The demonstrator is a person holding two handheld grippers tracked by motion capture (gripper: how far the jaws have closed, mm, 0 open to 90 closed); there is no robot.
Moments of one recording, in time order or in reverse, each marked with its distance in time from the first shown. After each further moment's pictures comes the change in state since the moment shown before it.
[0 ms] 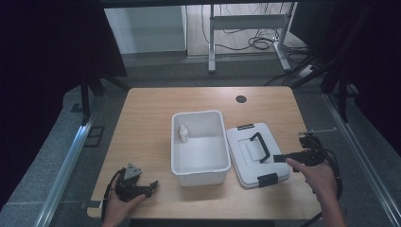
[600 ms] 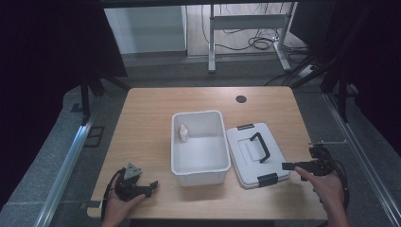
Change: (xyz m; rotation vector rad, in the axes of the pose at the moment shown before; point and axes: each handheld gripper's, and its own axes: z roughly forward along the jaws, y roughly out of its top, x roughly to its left) left arm 0.001 0.000 0.000 0.001 -0.006 0.009; right arm -0.039 -0.032 0.003 -0.037 -0.012 0.058
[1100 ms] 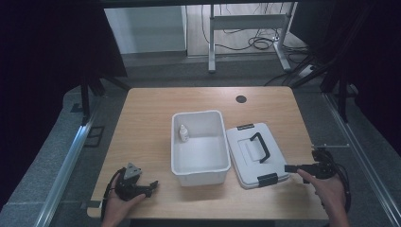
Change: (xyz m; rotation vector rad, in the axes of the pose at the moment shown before) left arm 0.000 0.000 0.000 0.000 -0.002 0.002; right arm -0.013 -0.009 0.003 -0.003 0.000 0.026
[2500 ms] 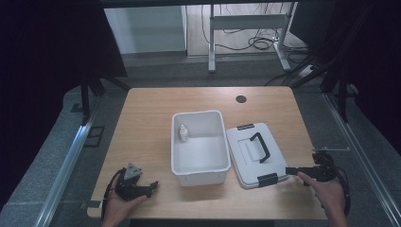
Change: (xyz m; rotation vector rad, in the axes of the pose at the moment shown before) left arm 0.000 0.000 0.000 -0.001 -0.004 0.004; right arm -0.008 -0.008 0.006 -0.010 -0.027 0.004
